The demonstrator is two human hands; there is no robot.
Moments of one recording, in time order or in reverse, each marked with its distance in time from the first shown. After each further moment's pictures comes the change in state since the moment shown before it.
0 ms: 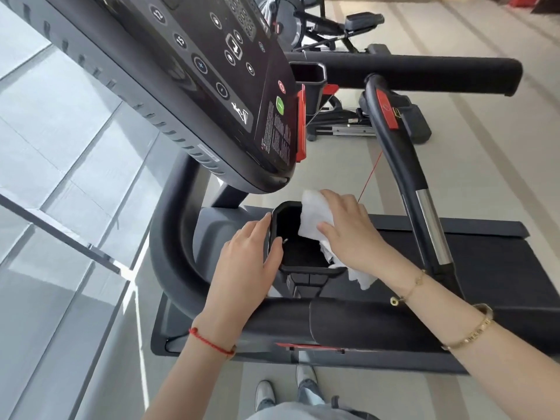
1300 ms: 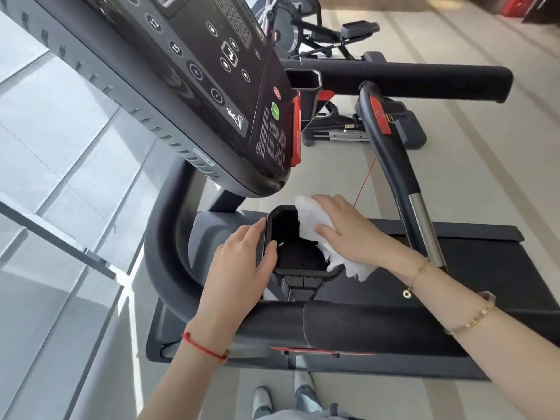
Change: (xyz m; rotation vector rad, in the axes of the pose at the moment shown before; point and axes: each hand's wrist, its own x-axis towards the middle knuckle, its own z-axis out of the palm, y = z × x) left_hand -0.002 0.000 0.000 -0.018 0.035 -0.001; right_hand 0.014 0.018 -0.011 -0.008 -0.152 -0.116
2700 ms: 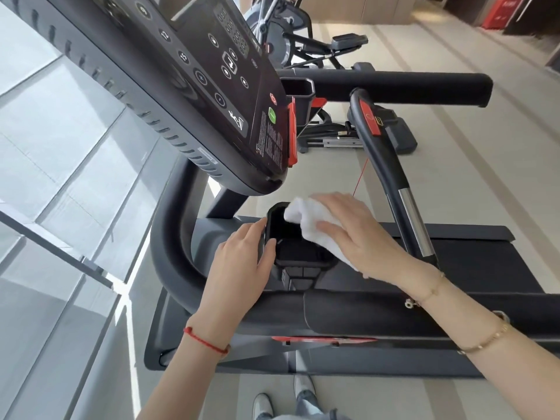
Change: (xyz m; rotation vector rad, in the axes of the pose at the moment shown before) left_hand -0.009 0.002 -0.006 0.036 -0.014 0.058; right_hand -0.046 -0.019 -0.011 0.040 0.243 -0.248
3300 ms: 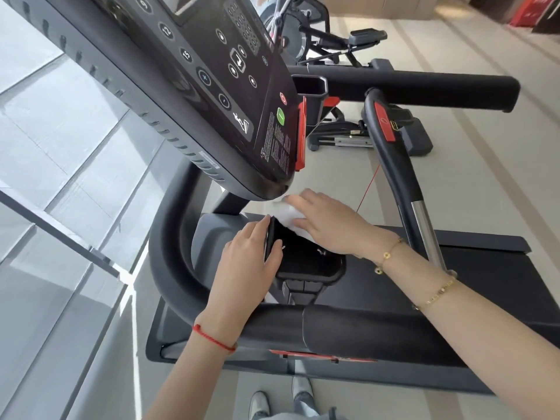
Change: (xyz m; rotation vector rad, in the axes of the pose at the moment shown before) left_hand 0.019 0.001 0.014 -0.008 0.008 -0.067; right_hand 0.070 0.023 0.025 -0.289 -0.257 -0.049
